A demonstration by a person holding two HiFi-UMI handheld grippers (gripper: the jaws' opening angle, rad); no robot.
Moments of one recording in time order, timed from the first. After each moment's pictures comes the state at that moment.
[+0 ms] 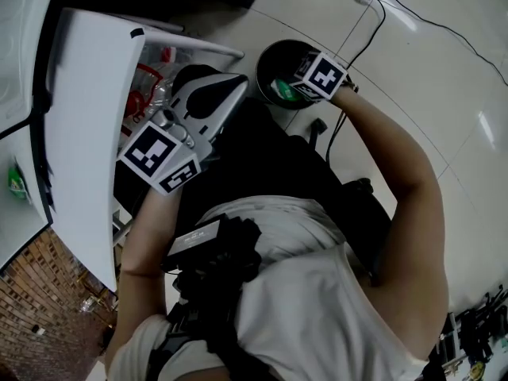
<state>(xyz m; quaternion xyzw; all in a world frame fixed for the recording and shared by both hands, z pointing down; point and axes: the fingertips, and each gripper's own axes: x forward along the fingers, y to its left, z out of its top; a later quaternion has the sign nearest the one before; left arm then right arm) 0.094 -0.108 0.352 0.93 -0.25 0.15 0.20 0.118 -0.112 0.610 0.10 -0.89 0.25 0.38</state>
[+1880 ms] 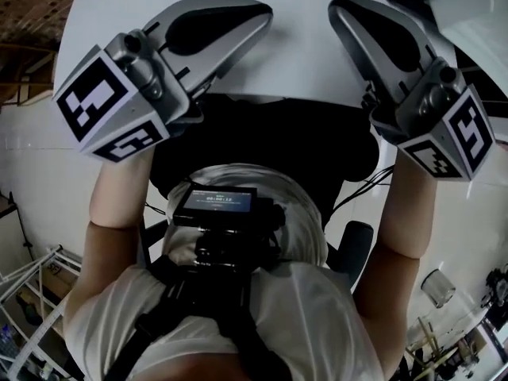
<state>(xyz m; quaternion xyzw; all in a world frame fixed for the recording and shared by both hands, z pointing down) -0.203 0.009 0.167 0.77 -0.64 0.01 0.04 -0.177 -0.039 0.146 -0.22 -0.98 -0.01 -0.01</state>
